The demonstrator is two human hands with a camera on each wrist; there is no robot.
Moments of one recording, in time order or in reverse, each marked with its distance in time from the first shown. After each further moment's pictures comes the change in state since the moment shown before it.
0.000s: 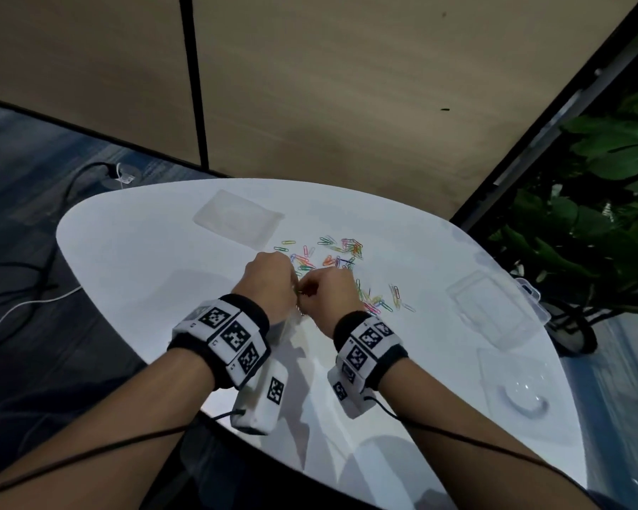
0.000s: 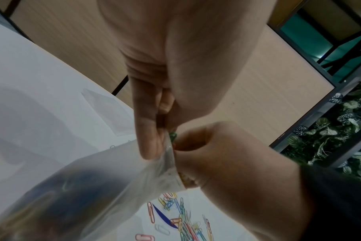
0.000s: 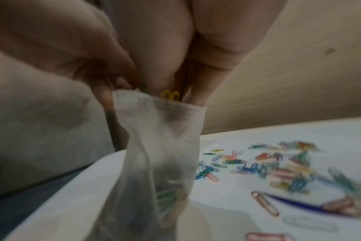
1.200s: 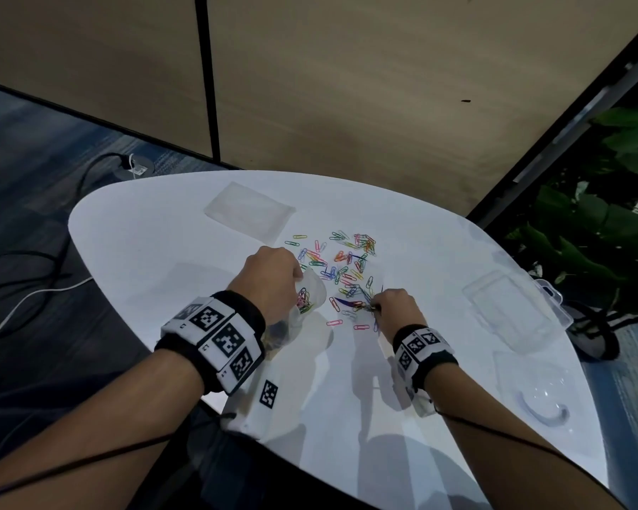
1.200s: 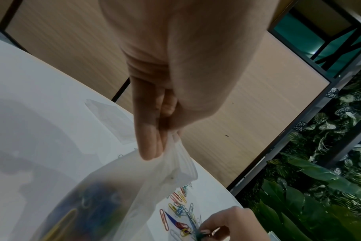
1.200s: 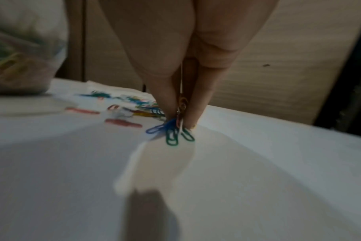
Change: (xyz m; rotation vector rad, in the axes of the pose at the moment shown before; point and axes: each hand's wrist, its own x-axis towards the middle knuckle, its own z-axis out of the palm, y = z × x) left_hand -0.004 -0.014 -0.004 0.019 0.013 0.022; right_hand 0.014 0.142 -0.009 -0.545 -0.108 0.132
